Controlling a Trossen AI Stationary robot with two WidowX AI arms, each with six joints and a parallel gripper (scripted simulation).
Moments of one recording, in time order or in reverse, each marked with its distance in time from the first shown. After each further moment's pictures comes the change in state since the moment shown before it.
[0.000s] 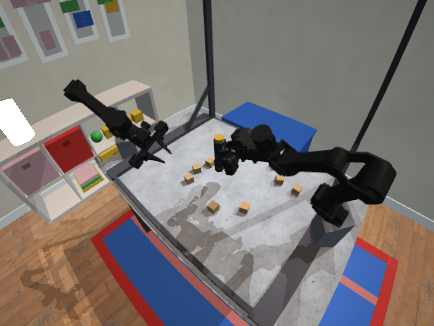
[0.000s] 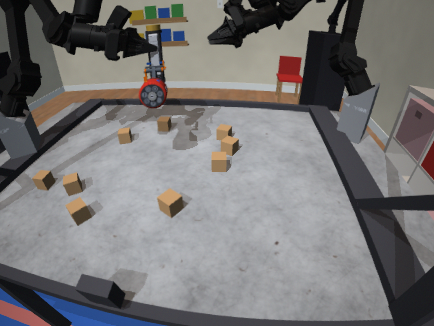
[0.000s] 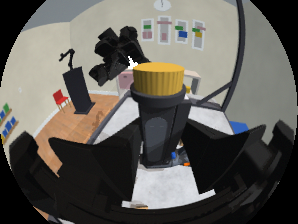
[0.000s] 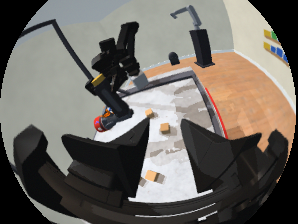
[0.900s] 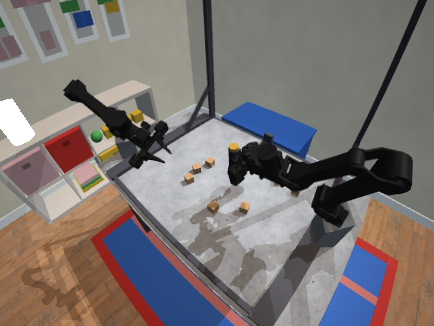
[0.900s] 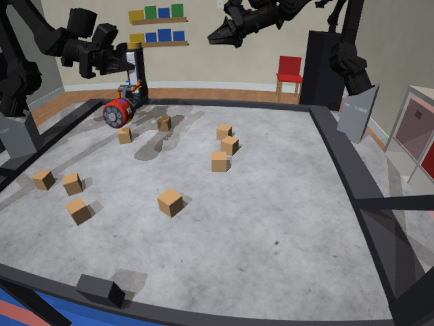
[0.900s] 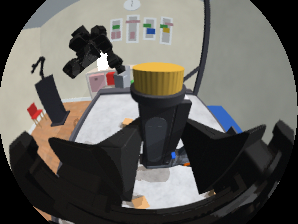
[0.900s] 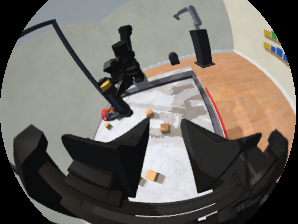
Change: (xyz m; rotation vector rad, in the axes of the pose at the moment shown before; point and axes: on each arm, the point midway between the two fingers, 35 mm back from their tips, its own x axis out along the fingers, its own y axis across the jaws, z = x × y) left arm -0.035 -0.011 -0.047 0.046 0.013 -0.317; right arm 0.000 0.000 0.000 0.000 0.000 0.000
